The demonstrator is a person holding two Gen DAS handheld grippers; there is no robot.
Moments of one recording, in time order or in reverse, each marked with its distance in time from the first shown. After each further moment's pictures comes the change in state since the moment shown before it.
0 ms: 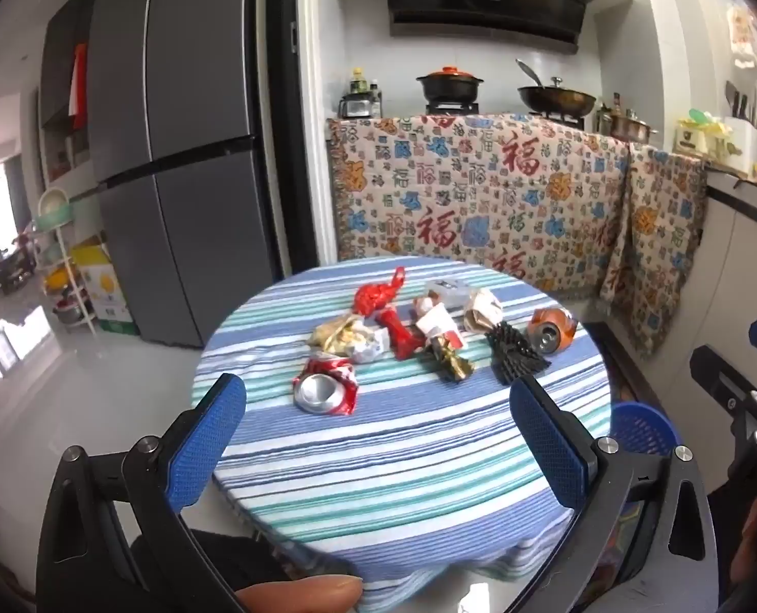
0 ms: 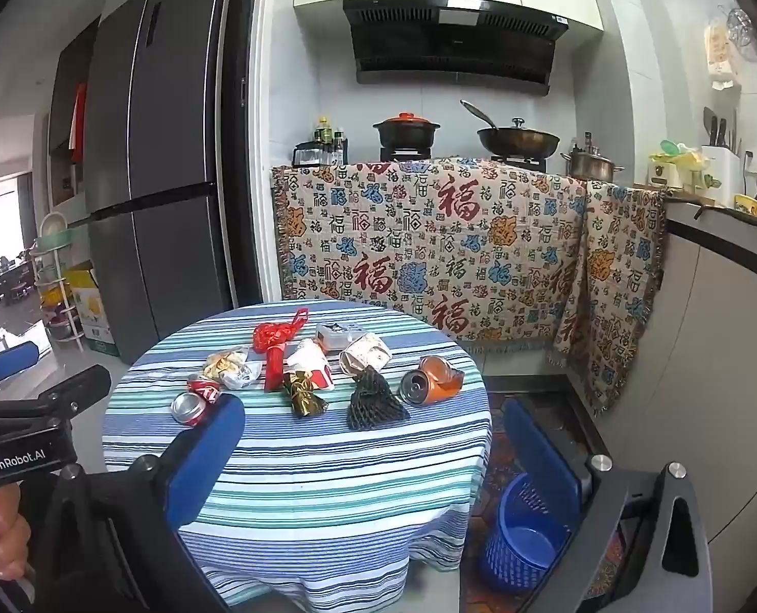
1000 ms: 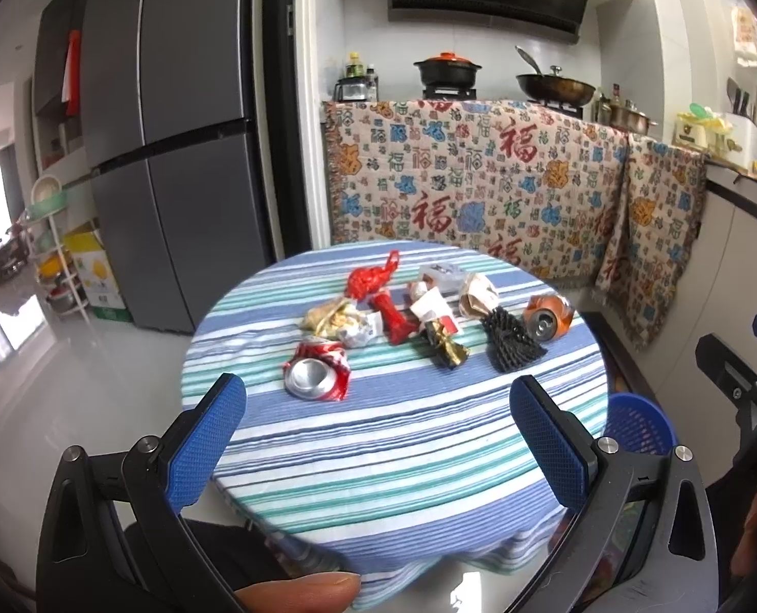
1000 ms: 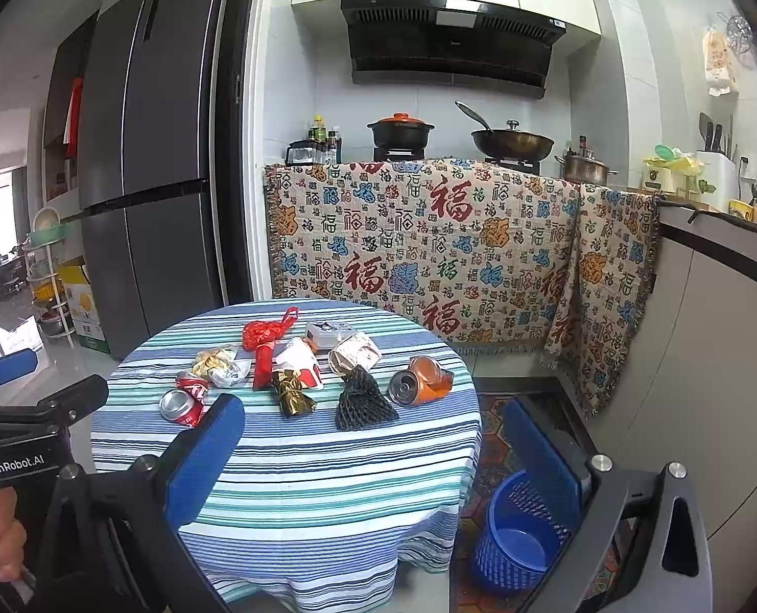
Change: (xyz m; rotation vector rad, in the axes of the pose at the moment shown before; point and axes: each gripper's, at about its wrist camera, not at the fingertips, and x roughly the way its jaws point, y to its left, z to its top) left arm 0.006 -0.004 -0.009 -0.006 0.043 -0.021; right arm -0.001 -0.003 -0.003 -0.026 -0.004 -0.032
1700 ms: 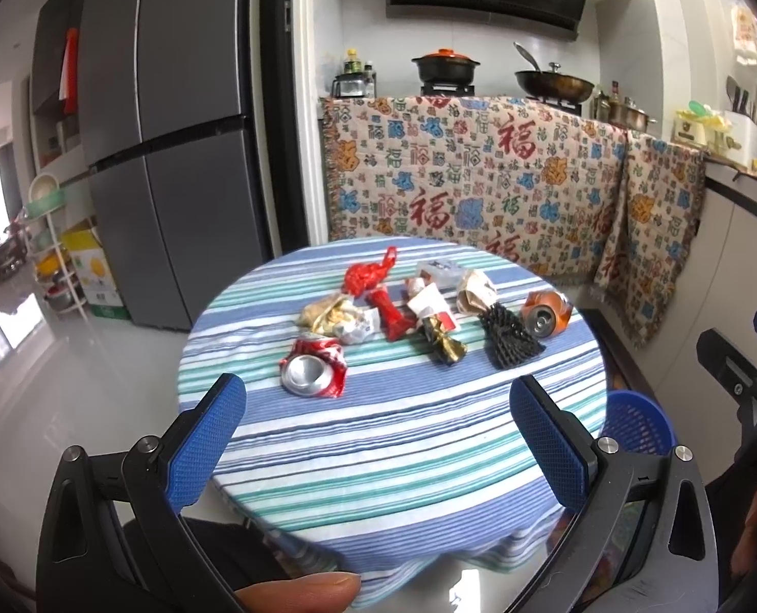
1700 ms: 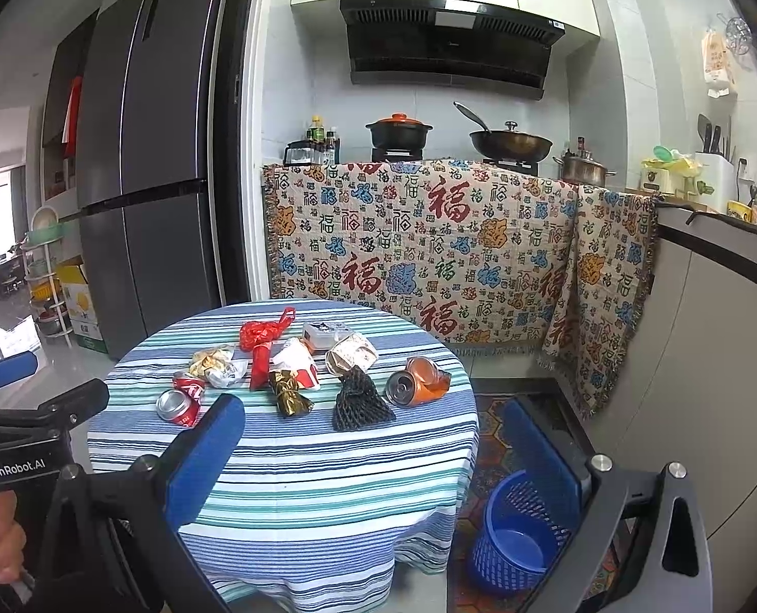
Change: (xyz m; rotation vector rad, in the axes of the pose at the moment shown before) left arm 0.002 -0.003 -0.002 0.000 0.006 -0.002; right arm 0.000 -0.003 0.000 -0.001 -0.006 -0.005
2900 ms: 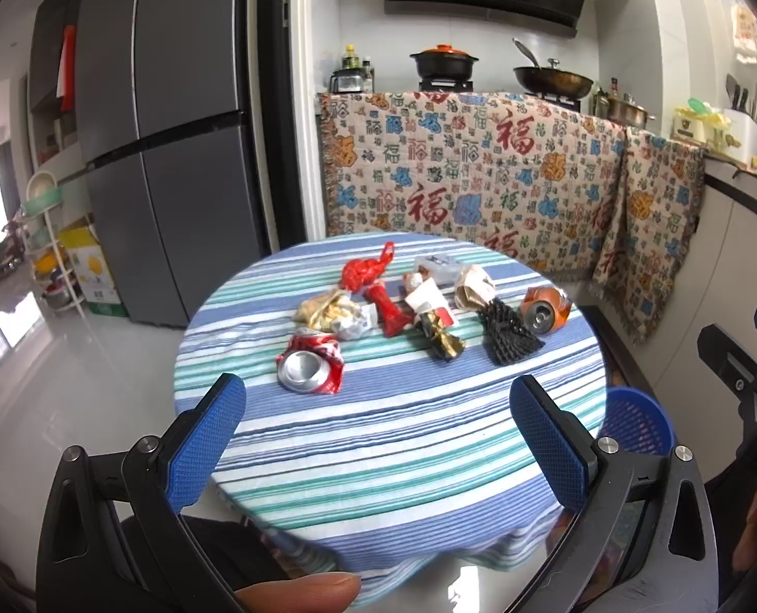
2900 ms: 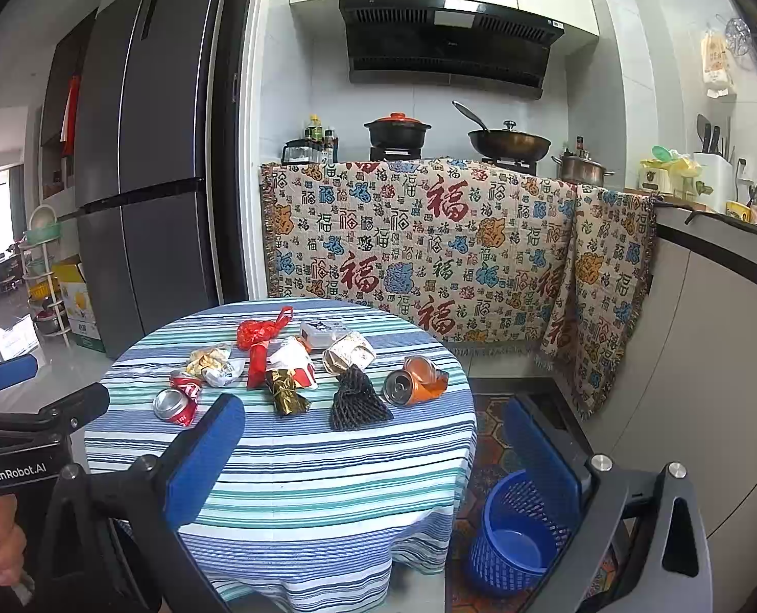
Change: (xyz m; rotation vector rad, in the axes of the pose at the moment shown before) left arm 0.000 -0.002 -0.002 0.000 0.003 -0.001; right arm 0.000 -0.002 0.000 -0.003 0.002 -0.004
